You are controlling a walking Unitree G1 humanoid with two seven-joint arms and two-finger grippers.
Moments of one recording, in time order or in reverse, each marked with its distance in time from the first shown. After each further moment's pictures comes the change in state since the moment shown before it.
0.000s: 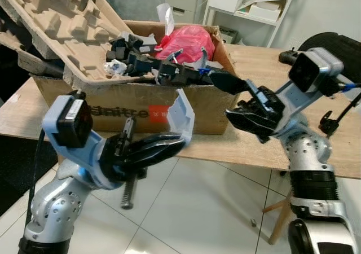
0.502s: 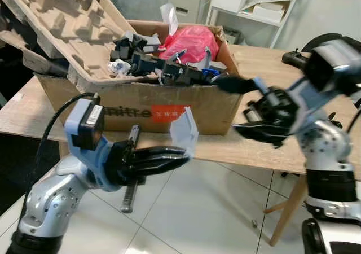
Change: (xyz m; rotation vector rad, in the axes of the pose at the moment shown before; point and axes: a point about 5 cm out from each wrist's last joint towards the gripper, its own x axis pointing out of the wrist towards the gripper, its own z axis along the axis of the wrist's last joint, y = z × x) left arm -0.009 0.010 -0.012 0.012 0.221 0.035; right arm 0.007 0.013 0.034 -0.104 -0.006 0.071
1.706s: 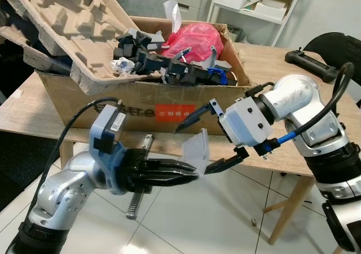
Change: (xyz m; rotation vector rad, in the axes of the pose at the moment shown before) left arm 0.013 0.007 -0.017 -0.076 0.038 -0.107; right arm 0.037 -0.019 -0.040 -0.334 0.908 0.335
